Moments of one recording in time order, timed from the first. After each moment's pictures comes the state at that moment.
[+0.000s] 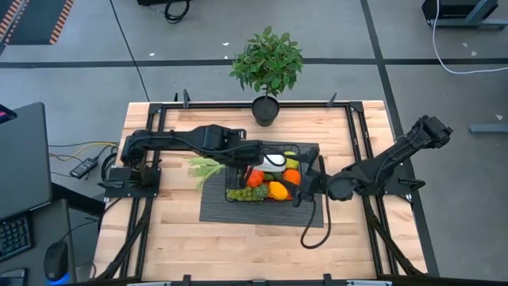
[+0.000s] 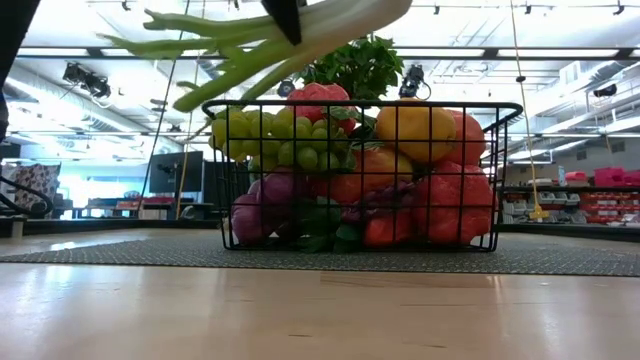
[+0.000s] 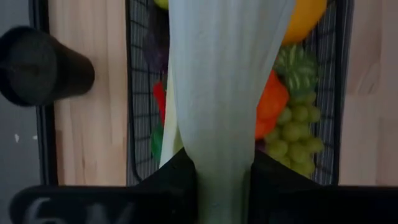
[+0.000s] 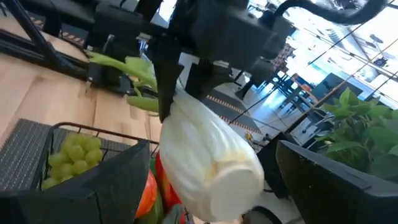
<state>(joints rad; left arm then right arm) -0.08 1.90 2.07 -1.39 -0.24 0.00 0.49 1.28 0.90 0.17 0.94 -0.42</state>
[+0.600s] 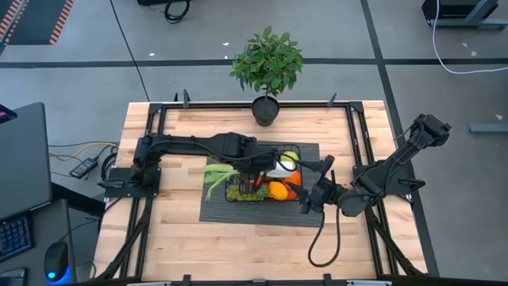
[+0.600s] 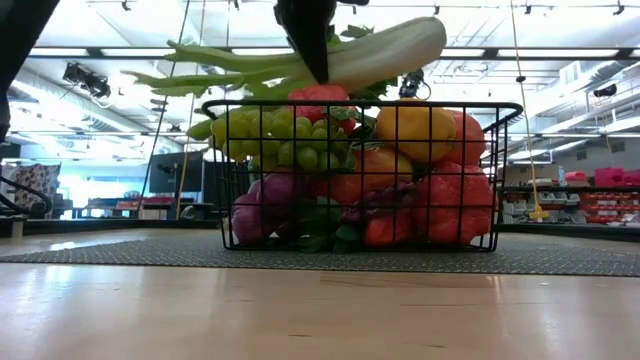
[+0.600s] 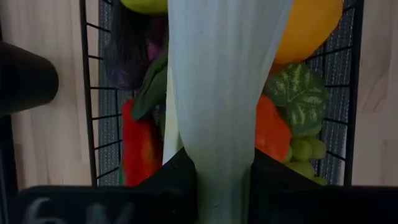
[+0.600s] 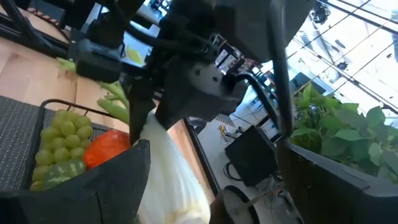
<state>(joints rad) -0.07 2.02 2.06 -1.29 -0.18 -0.01 0.66 1.27 0.90 0.08 1.21 -0.41</state>
